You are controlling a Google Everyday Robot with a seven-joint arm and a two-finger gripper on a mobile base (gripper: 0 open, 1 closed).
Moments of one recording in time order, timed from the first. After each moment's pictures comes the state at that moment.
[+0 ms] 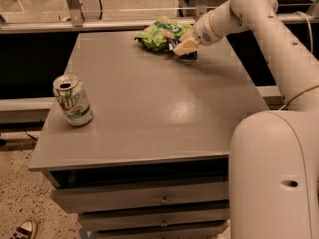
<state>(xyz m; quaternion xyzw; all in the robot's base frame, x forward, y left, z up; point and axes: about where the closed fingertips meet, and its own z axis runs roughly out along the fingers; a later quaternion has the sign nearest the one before) 0.815 -0.111 0.867 -0.52 0.74 0.11 0.41</state>
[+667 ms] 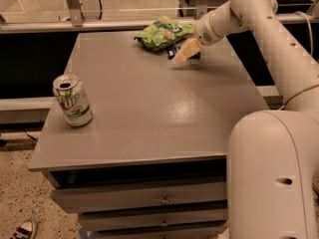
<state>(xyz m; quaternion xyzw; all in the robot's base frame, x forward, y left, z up) 0.820 -0.114 0.864 -0.52 0.75 0.11 0.41</state>
